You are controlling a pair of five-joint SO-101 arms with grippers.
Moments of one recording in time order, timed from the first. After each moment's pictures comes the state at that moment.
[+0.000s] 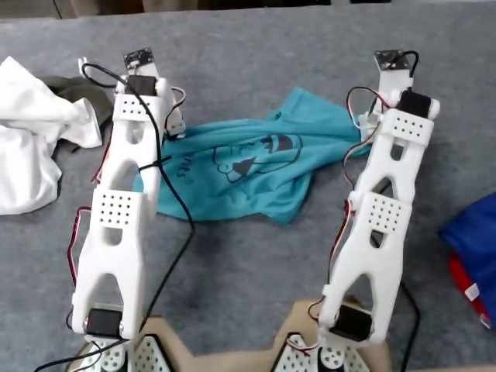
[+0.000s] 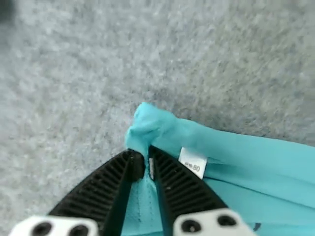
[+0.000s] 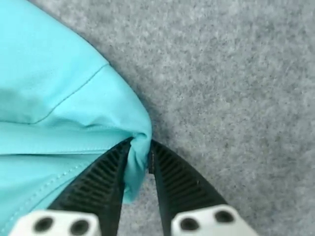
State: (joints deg) left arm 1.0 68.0 -77.5 93.8 15.0; right arm 16.5 80.3 -93.3 93.2 12.3
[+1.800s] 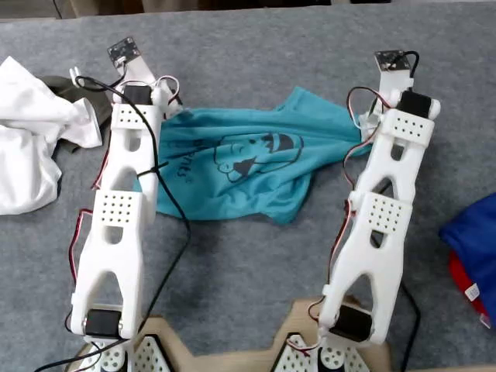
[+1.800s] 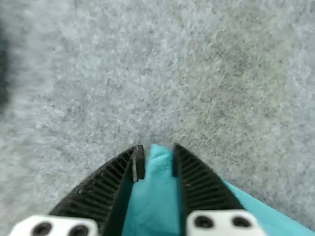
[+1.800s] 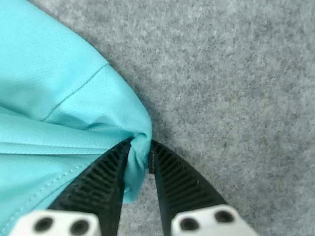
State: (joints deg) left arm -0.7 77.6 -85.1 74.2 22.1; right arm 16.6 80.3 -93.3 93.2 12.3
